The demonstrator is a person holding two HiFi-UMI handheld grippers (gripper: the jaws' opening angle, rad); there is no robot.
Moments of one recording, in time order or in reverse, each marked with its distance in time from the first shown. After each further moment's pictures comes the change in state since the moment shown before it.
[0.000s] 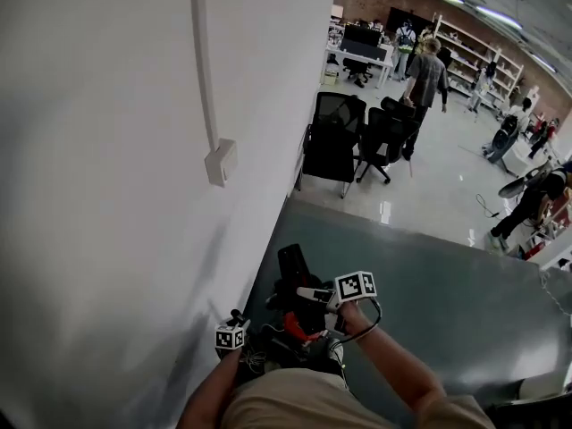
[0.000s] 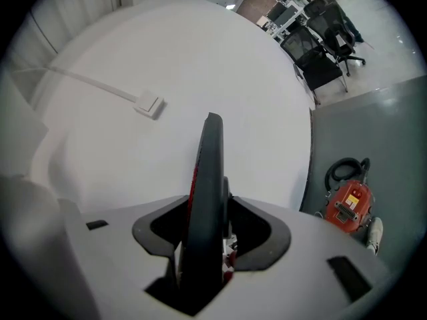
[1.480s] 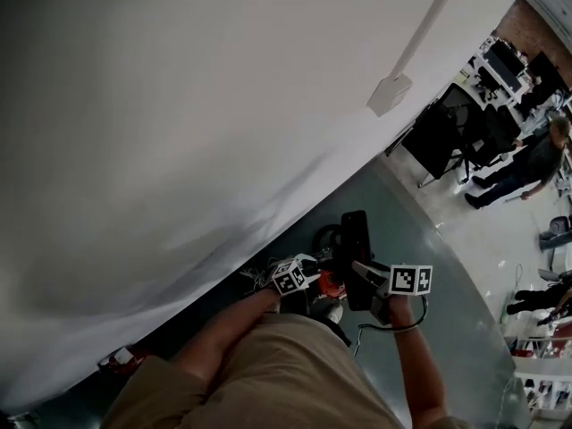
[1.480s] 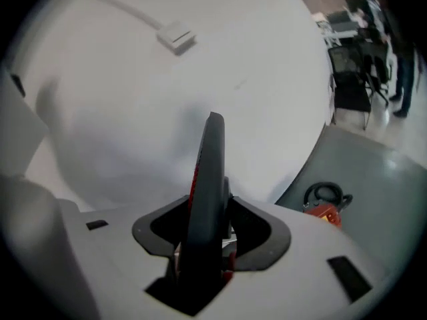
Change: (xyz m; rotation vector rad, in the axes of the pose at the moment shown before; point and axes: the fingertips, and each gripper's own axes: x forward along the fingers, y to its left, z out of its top) left arm 0.000 -0.125 0.009 0.507 -0.122 -0.246; right arm 0.028 0.023 -0.060 -0.312 0.289 -0.143
